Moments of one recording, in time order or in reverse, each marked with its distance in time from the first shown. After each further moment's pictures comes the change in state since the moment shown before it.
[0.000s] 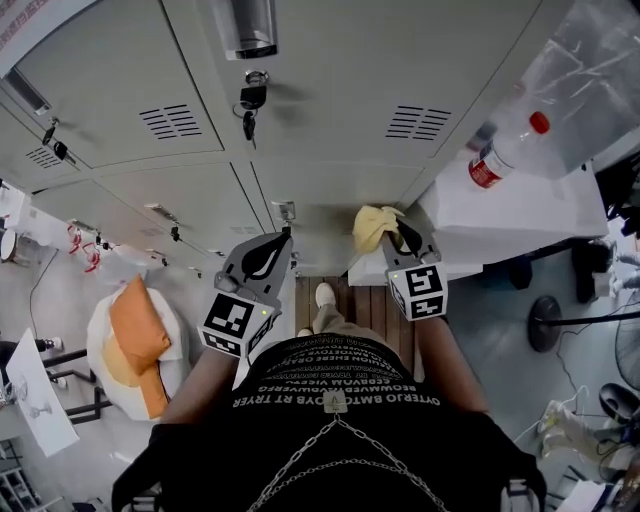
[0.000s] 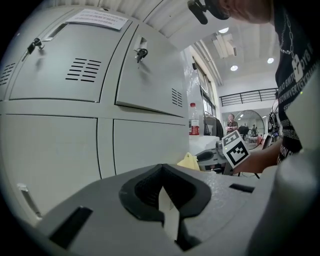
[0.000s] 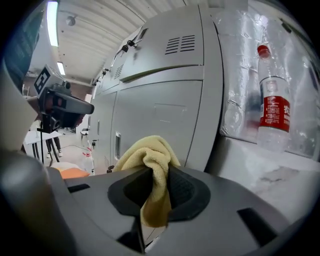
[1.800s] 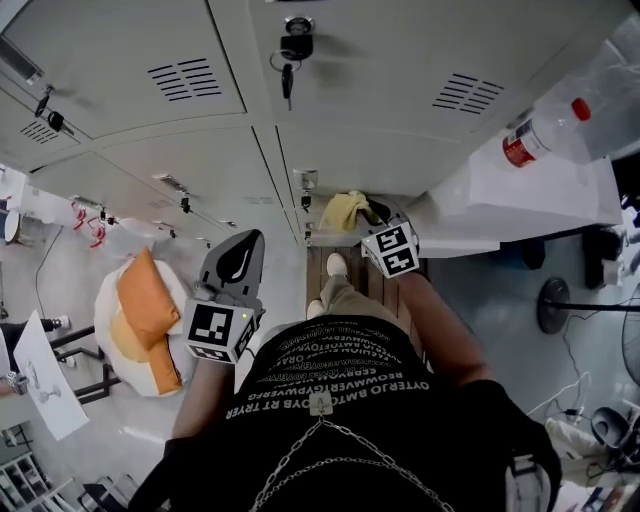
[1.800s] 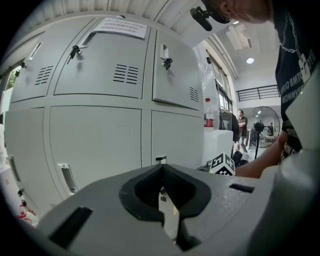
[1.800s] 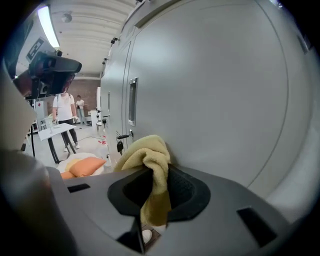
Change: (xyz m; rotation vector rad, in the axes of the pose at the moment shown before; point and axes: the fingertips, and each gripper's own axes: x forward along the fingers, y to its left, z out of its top) left arm -0.072 0.051 -0.049 -0.060 0.063 0.182; right arm 0.106 0.089 -0.098 -0.003 0.161 0.191
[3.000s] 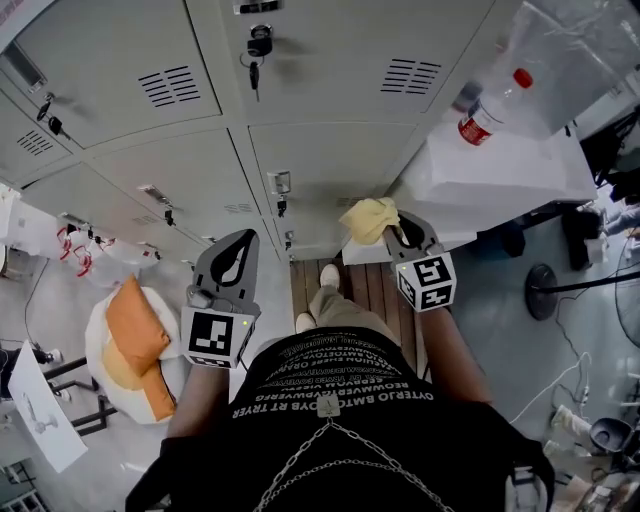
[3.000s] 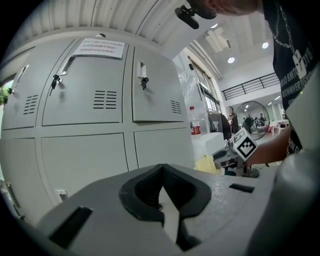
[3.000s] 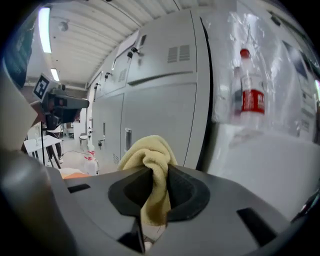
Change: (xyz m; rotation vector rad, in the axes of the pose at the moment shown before) left arm -0.018 -0.042 0.042 0.144 -0.126 -0.057; right arm -0.169 -0.028 0.038 0.090 -0.153 -0.198
